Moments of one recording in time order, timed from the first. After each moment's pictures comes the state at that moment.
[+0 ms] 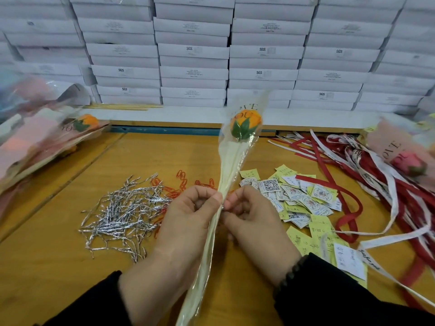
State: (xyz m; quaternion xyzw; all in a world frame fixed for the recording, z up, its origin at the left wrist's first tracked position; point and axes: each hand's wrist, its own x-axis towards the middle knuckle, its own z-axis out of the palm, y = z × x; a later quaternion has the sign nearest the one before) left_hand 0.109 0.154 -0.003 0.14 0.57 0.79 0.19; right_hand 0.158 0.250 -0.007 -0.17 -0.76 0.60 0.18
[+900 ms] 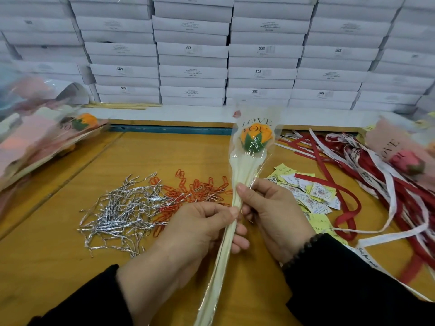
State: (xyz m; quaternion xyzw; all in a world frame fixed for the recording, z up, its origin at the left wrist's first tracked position) left_hand 0.110 0.150 0.001 0.17 0.58 0.71 0.36; right_hand 0.151 0.277 -0.009 -0.14 -0.60 0.76 0.21
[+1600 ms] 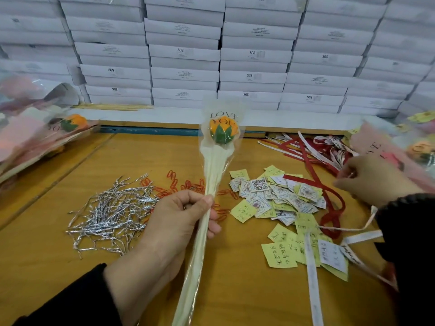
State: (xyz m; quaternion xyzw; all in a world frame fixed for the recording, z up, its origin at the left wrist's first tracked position) left_hand 0.102 0.152 -0.003 0.13 0.60 0.76 0.23; right_hand 0.213 0.415 0.047 -0.37 -0.91 0.13 0.12
